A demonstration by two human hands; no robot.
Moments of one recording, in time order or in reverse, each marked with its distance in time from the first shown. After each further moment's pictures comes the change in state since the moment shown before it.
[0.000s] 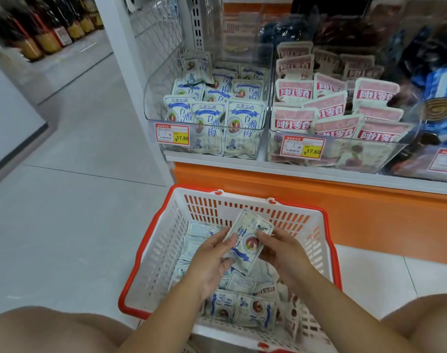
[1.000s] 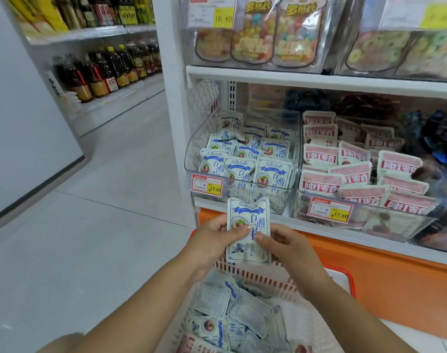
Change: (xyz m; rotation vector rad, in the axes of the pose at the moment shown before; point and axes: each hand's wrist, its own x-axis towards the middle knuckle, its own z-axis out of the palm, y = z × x) left_hand -0.045 0.146 0.022 0.350 -0.131 0.349; right_hand -0.020 -0.113 0.078 -0.393 -0.185 -0.342
